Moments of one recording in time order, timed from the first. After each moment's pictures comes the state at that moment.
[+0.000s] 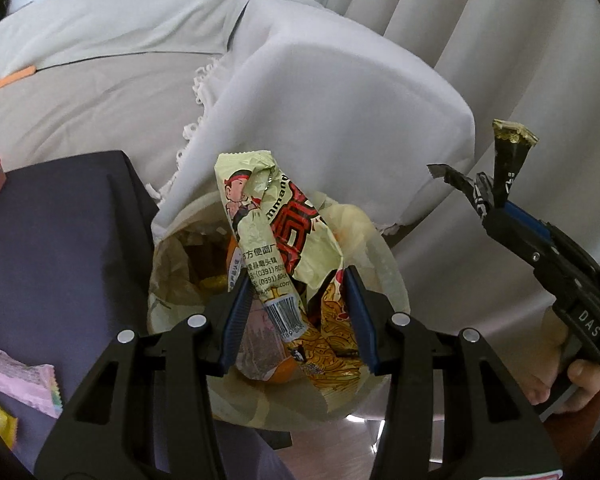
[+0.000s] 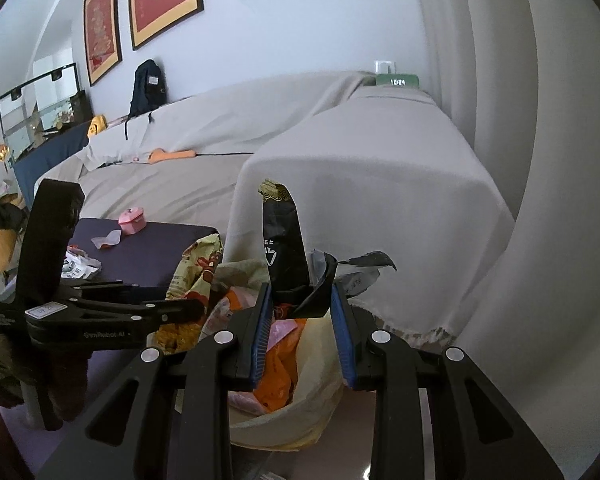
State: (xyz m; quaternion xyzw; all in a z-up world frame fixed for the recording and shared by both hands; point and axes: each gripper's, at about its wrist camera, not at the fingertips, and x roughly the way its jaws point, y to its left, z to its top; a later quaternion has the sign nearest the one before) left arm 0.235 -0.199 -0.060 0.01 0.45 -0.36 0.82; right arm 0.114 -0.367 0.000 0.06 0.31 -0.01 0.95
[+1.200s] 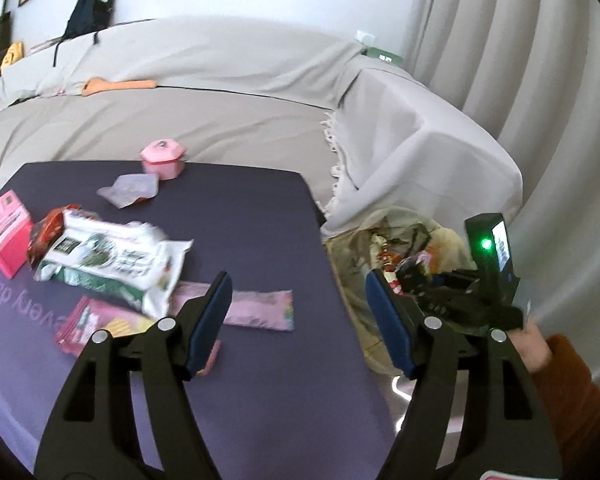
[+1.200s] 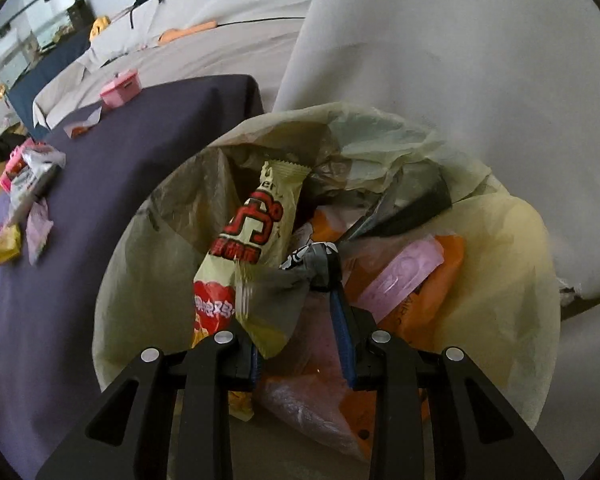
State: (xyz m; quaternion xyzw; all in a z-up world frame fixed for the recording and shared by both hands) left arm 0.190 -0.012 -0.024 -0.03 0.38 -0.23 0.90; right arm 0.229 -0.271 -0.128 0.04 0.50 0.04 0.86
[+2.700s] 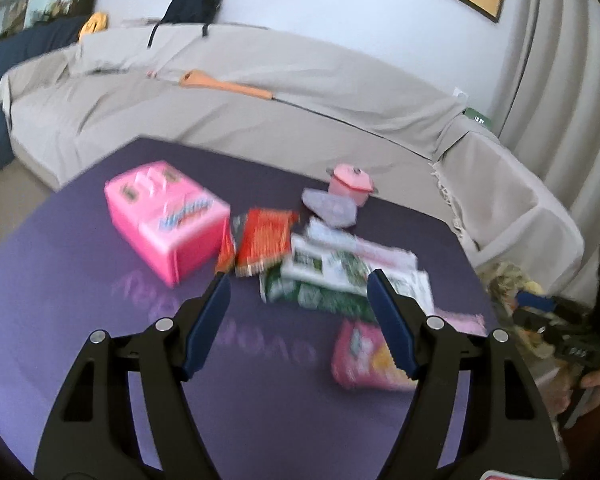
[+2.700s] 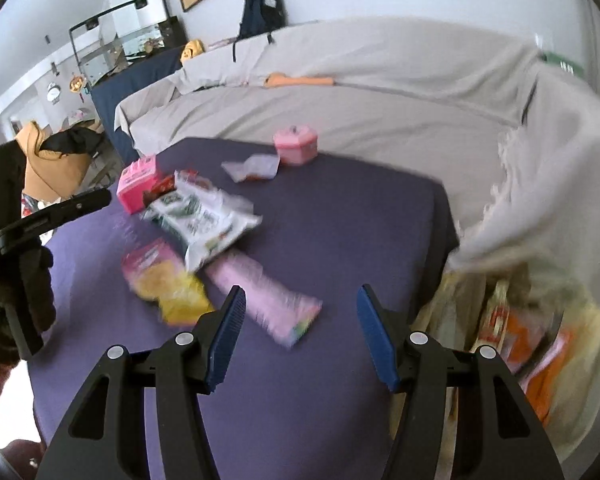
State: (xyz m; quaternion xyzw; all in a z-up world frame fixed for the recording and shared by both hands) left arm 0.236 0.190 -0.049 -0.08 0.34 -0.11 0.93; right arm 0.214 -0.110 -0.042 0.01 0.39 0.17 0.90
